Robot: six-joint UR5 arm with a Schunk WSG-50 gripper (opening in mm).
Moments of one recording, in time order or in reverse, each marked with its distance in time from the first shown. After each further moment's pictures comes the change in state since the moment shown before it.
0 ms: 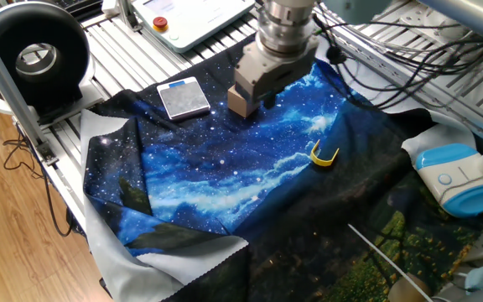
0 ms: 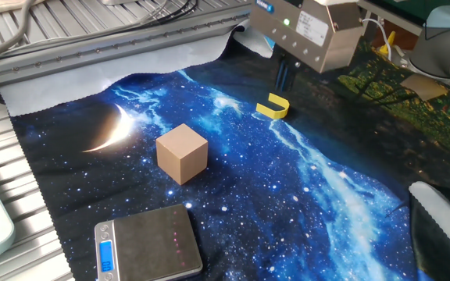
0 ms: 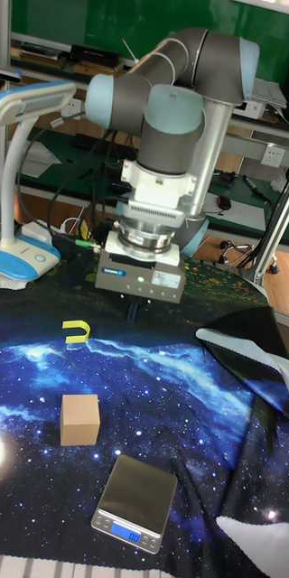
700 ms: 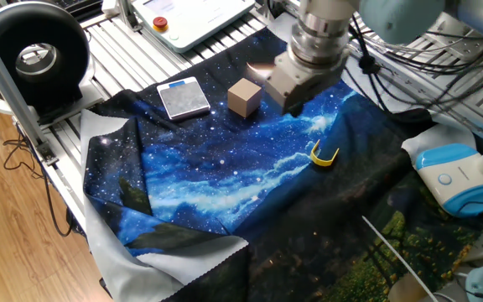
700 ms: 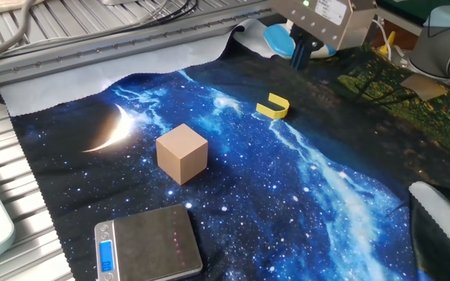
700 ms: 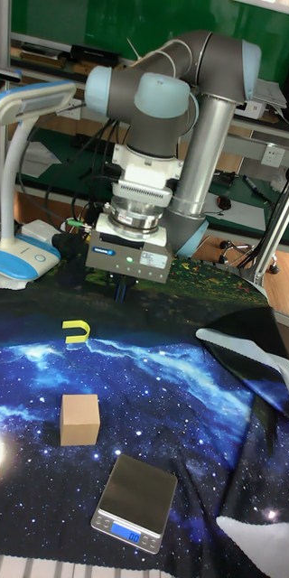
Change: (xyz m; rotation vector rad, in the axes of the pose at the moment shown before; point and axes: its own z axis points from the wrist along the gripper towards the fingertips) arm 0.038 -0.027 0.000 0.026 -0.021 -0.024
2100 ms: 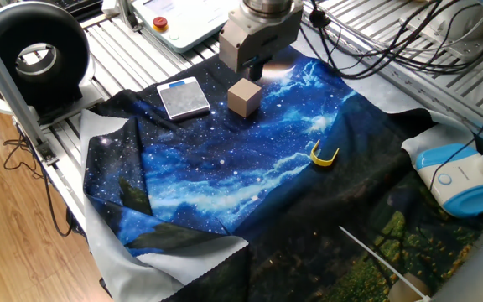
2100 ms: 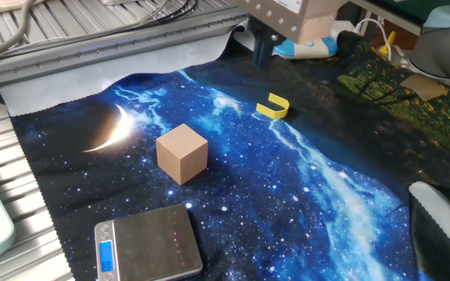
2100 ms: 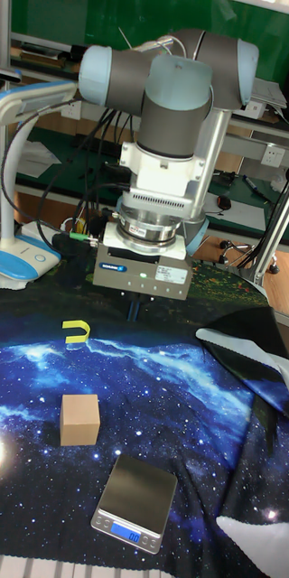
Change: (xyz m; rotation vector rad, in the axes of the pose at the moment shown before) arm -0.100 0.041 -0.029 -0.085 0.052 -0.020
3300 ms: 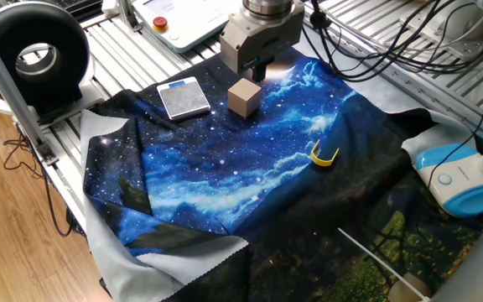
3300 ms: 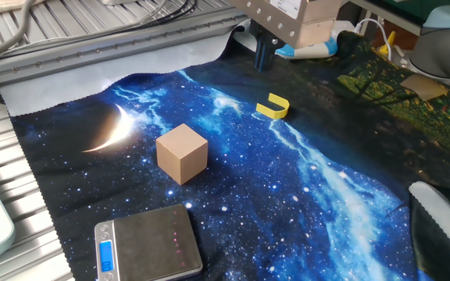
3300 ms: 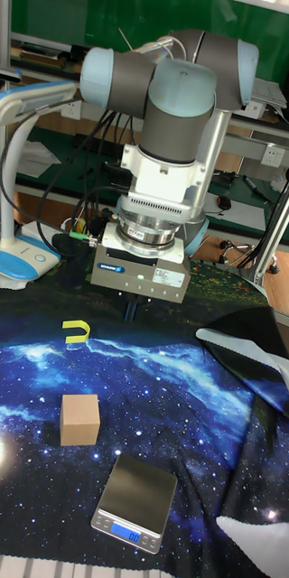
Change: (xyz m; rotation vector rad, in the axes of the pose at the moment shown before) arm -0.001 -0.015 -0.002 0.073 0.010 0.049
